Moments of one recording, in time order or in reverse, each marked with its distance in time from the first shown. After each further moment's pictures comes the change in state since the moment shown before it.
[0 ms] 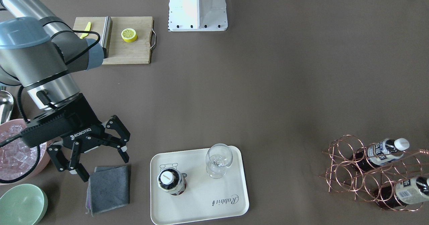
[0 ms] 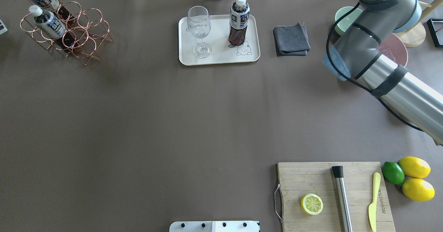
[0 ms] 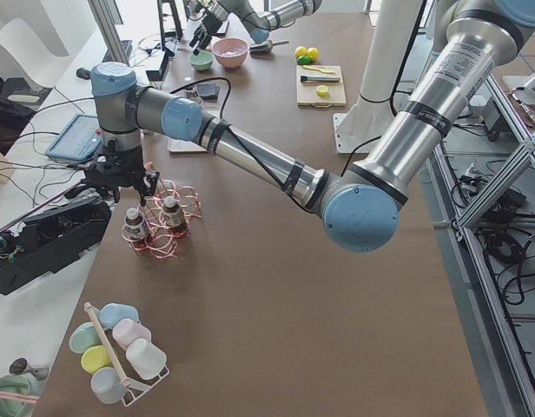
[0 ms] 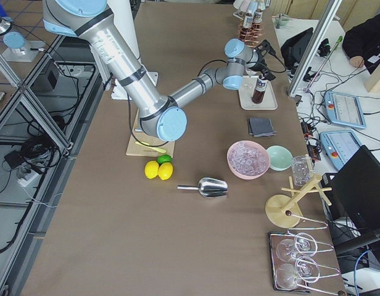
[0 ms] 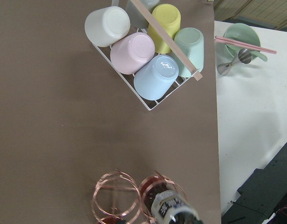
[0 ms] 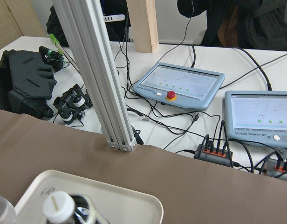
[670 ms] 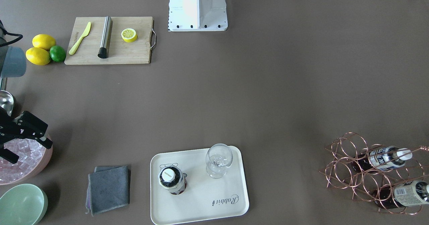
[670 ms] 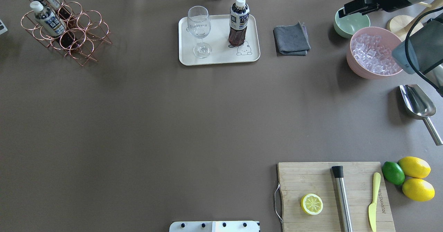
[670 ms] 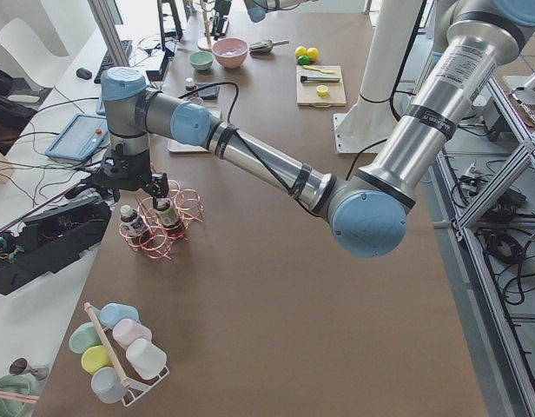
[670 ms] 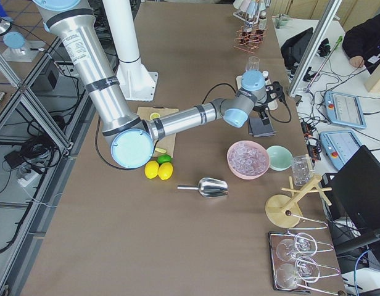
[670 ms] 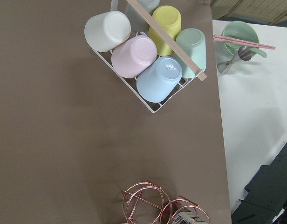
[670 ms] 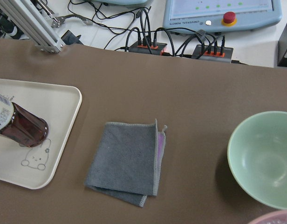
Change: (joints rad) left arm 0.004 0.042 -0.043 -0.008 0.004 0.021; right arm 0.204 -0.217 0.018 -0.100 0.446 -0.099
